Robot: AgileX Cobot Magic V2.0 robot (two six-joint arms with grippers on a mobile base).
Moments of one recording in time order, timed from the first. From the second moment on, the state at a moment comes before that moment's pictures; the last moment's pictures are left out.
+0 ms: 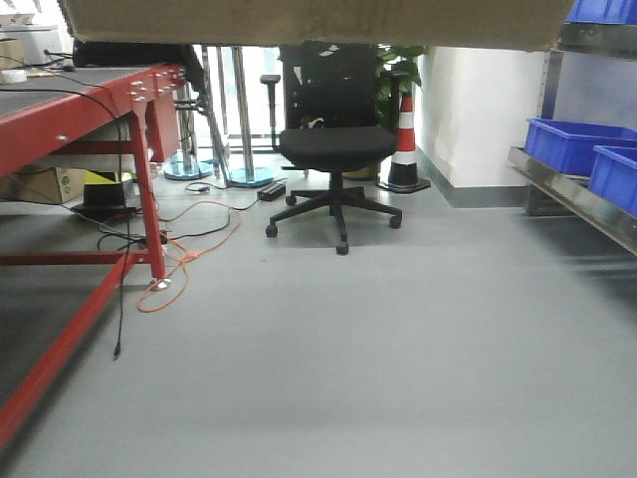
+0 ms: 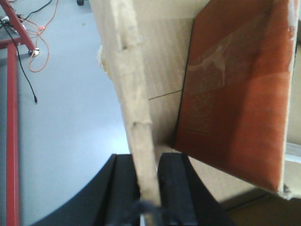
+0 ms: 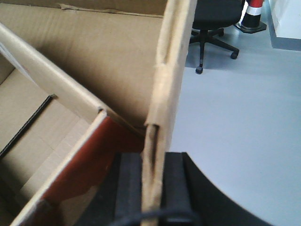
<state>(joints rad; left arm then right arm) -0.43 1.47 -1.94 0.21 1.22 -0.18 0.27 1.23 -1.47 0.15 0.74 -0.06</state>
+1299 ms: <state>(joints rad) -0.43 1.47 -1.94 0.21 1.22 -0.18 0.27 1.23 -1.47 0.15 0.74 -0.06</state>
